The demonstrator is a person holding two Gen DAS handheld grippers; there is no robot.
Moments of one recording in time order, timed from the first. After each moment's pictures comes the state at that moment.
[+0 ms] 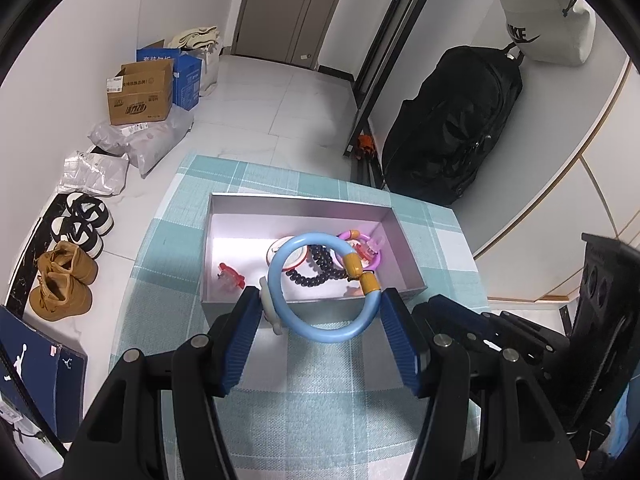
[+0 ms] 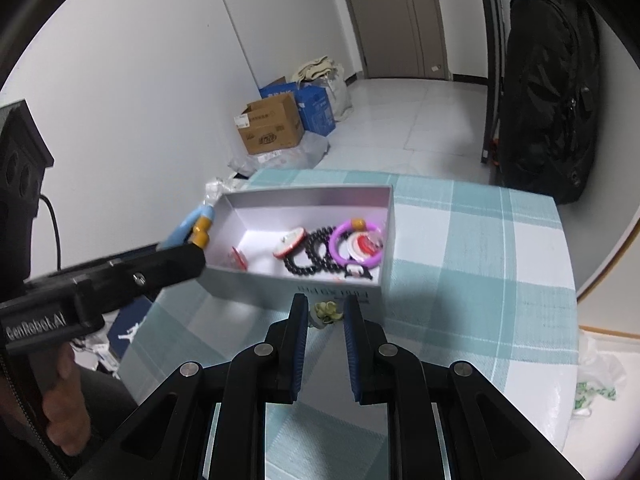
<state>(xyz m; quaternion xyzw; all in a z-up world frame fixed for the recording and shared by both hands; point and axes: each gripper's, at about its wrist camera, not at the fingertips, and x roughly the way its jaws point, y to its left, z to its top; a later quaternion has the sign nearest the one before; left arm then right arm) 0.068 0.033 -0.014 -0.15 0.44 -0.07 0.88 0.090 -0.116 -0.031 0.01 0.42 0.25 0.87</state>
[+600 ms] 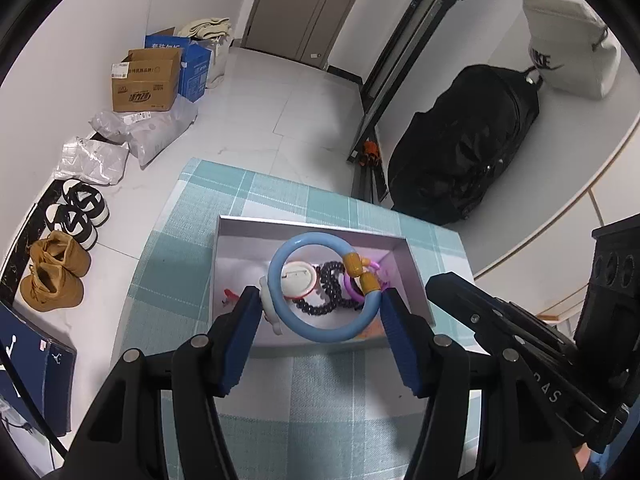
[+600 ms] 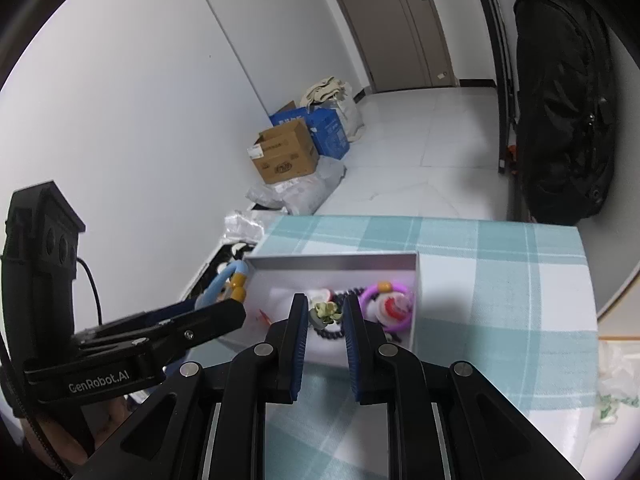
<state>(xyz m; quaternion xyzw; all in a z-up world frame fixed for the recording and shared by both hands) 0.095 0.047 -0.013 -0.18 0.45 -0.07 0.87 0.126 -0.107 -0.005 0.07 0.40 0.27 0.87</state>
